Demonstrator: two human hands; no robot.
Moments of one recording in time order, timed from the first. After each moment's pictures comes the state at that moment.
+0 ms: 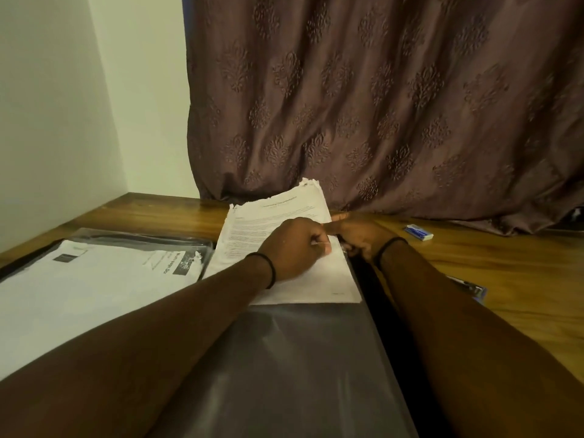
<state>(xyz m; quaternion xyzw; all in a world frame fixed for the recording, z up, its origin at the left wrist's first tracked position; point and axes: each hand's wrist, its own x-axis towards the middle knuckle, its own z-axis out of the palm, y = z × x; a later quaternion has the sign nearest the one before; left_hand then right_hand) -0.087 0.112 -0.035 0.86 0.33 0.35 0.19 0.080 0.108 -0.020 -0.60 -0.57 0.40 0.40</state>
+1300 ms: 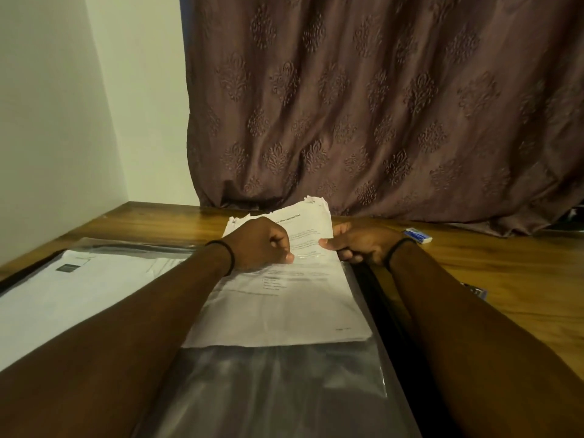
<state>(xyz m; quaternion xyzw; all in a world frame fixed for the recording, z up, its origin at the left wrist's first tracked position) -0.145 0.137 -0.018 0.89 0.35 0.23 0.20 0.090 0.102 -0.012 -0.56 -0.60 0.48 0.30</state>
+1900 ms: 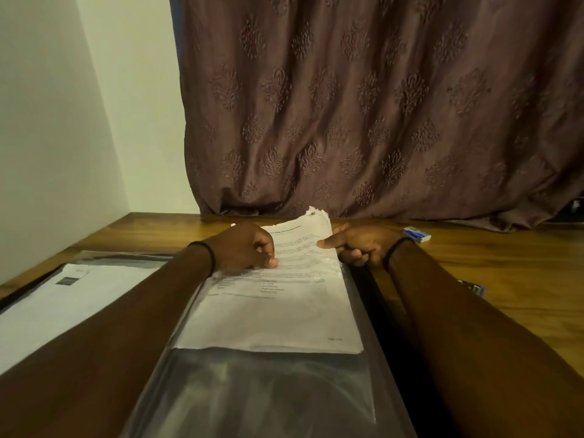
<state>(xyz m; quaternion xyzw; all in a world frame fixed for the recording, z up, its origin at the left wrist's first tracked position) -0.167 0.139 -0.010 0.88 0.36 0.18 0.25 0.101 0.119 -0.016 -0.61 -0.56 0.51 0.24</state>
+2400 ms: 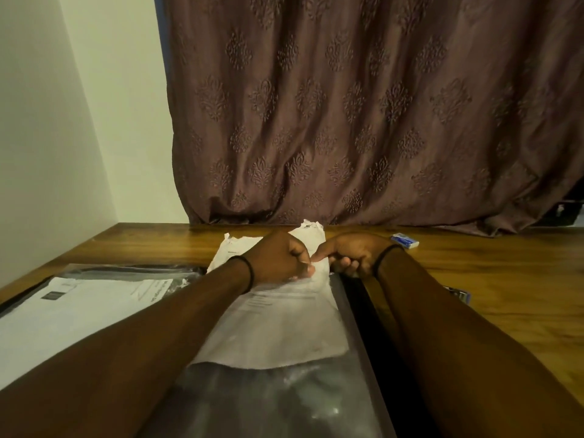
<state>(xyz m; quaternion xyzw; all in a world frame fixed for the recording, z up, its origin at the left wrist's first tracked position) -0.094 0.109 -0.010 0.86 0.35 0.24 0.28 0.103 0.113 -0.011 -0.67 -0.47 0.52 0.22</state>
